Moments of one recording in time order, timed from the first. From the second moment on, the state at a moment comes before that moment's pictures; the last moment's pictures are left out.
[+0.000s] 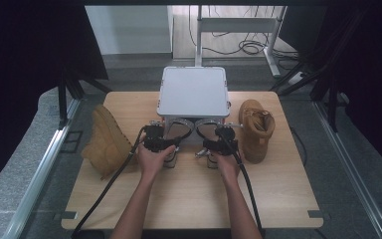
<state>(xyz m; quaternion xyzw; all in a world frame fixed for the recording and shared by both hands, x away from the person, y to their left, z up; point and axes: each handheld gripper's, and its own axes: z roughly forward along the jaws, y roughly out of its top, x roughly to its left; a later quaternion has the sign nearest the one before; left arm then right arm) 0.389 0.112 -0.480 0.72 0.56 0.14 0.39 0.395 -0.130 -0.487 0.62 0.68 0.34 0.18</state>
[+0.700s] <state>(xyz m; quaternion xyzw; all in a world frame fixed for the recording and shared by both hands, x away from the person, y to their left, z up) 0.324 0.150 -0.478 0.76 0.48 0.13 0.42 0.318 -0.173 -0.486 0.51 0.71 0.45 0.18</state>
